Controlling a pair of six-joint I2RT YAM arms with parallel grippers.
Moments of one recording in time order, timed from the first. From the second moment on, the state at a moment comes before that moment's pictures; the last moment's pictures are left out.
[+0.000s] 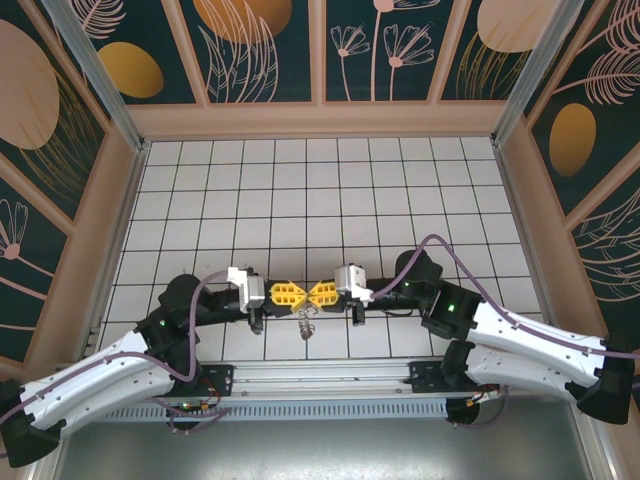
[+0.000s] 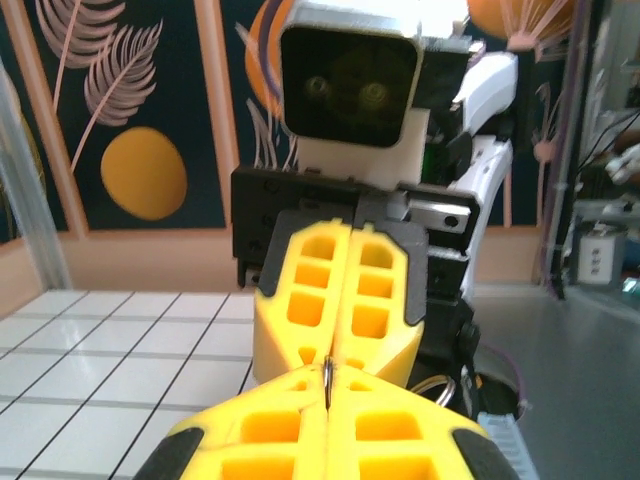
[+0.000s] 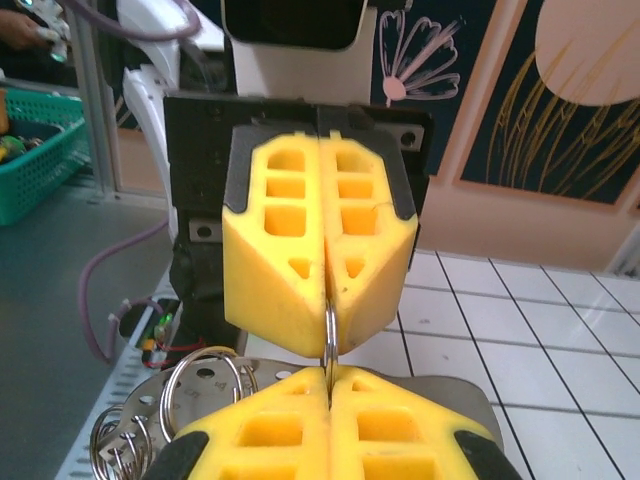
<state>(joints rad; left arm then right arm) -0.97 0.60 0.46 0.23 0.50 -0.01 1.10 0.84 0.66 0.08 -0.48 -0.25</state>
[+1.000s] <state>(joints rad) -0.97 0.66 0.62 -0.17 0.44 0.12 1.09 0.91 0.80 -0.22 -0.44 -0.40</state>
